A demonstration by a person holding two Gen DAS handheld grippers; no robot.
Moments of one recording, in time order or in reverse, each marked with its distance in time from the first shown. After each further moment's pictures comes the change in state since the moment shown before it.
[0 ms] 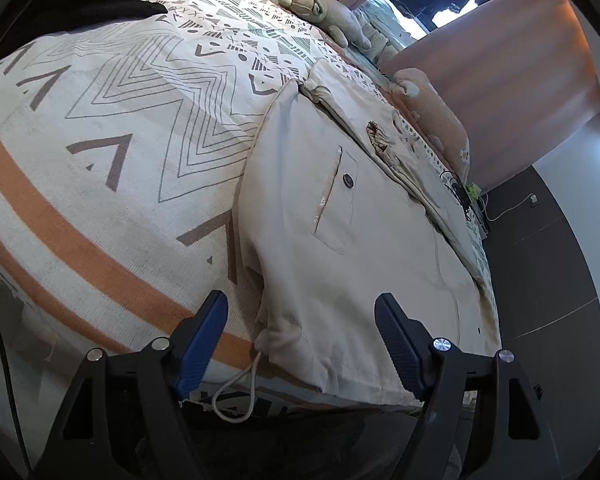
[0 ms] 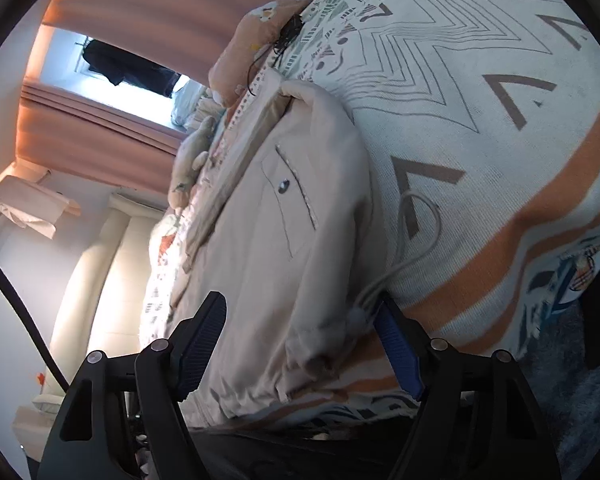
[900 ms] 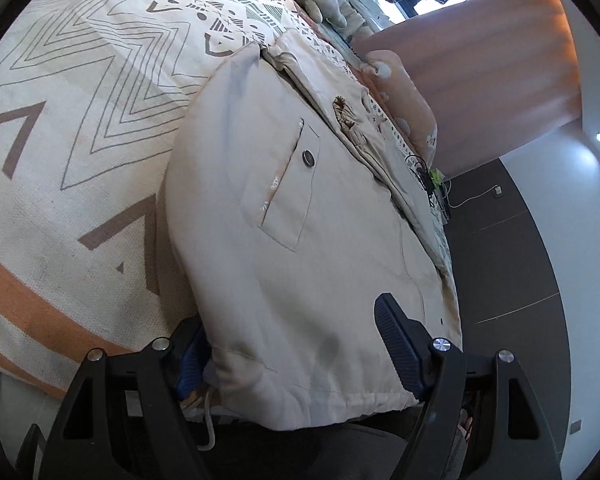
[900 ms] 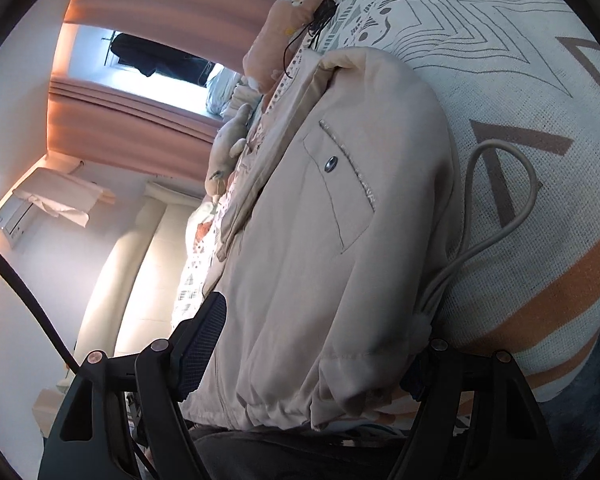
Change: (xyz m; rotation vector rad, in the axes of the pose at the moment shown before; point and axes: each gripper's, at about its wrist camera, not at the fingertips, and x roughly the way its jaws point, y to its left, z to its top) left arm 0.028 -0.006 0.006 -0.030 0.089 -0.169; right arm 0.045 0.015 0.034 -0.006 0.040 0.117
